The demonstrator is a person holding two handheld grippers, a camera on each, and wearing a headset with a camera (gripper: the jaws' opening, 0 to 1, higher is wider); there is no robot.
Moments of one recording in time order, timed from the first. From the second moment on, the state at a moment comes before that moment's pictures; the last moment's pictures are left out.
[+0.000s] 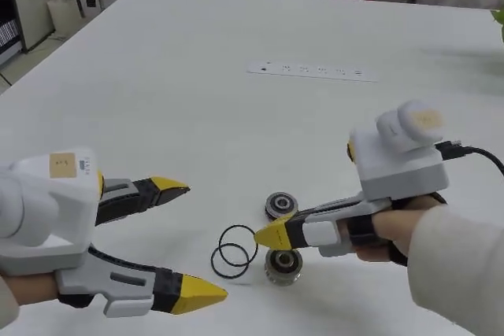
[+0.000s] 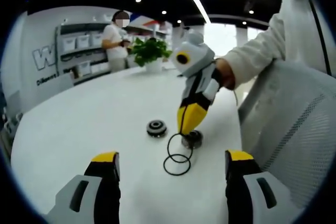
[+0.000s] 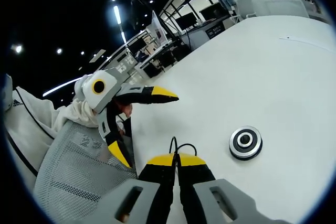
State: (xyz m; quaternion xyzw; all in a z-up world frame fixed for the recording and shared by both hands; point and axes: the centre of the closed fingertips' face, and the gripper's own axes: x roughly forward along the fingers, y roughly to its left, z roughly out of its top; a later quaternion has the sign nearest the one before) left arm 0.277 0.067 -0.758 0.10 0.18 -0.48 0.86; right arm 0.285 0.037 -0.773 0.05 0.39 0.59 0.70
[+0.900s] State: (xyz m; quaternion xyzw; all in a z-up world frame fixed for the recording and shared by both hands) left arm 0.272 0.064 -0.763 0.10 0.20 -0.48 0.85; right arm 0.304 0.035 -0.804 -0.02 0.40 0.56 0.72
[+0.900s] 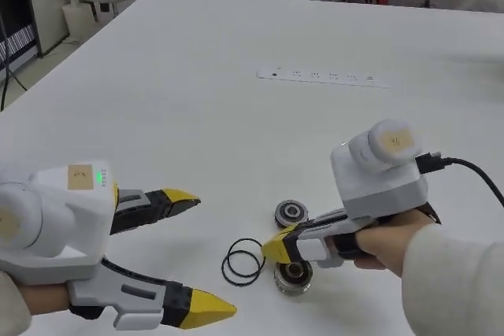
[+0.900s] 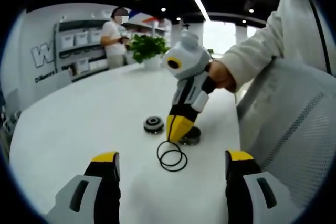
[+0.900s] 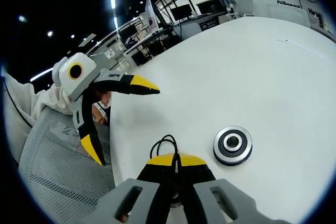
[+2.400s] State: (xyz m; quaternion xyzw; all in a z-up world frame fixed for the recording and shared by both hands) left arm 0.299 0.079 -0.748 0.09 0.20 -0.47 0.86; right arm 0.343 -0.015 -0.750 -0.01 0.32 0.53 0.78
